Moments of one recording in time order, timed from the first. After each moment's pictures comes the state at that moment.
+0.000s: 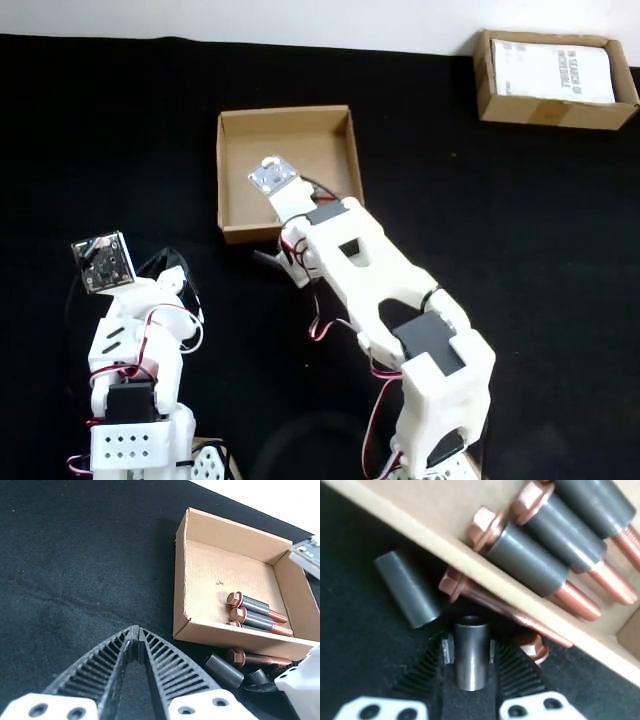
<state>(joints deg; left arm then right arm) -9.5 -98.9 96.3 35.5 18.0 -34.2 18.5 13.8 52.1 14.5</state>
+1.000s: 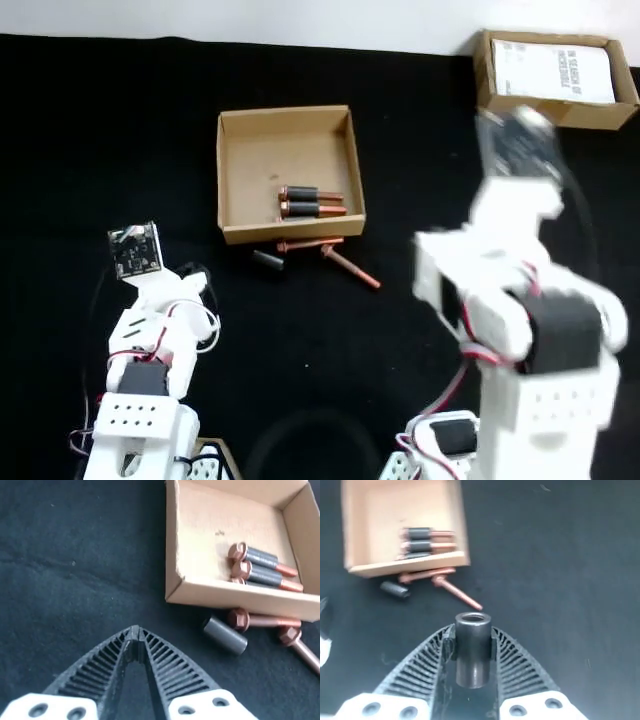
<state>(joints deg) -4.1 -75.1 96.3 21.4 18.4 -10.0 -46.9 5.8 100.4 -7.2</state>
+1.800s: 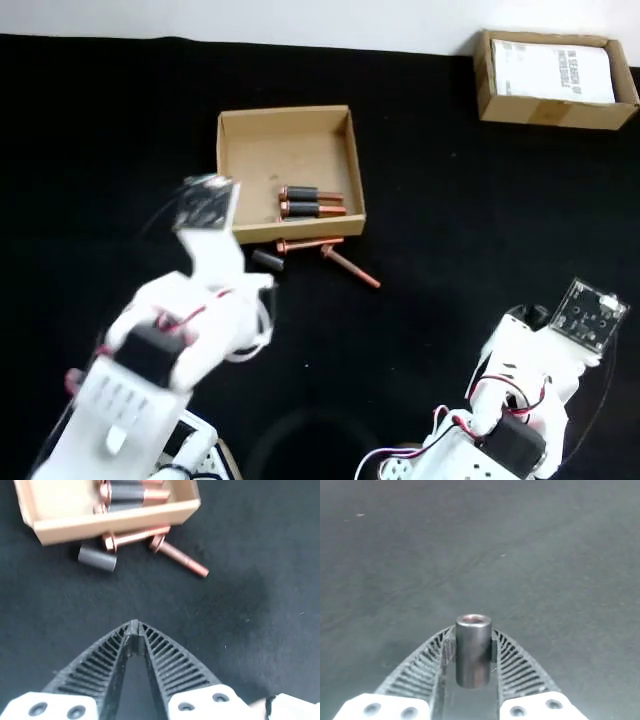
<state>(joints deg) 22.4 -58.5 49.1 68.0 27.7 30.1 -103.7 80.9 64.3 5.0</state>
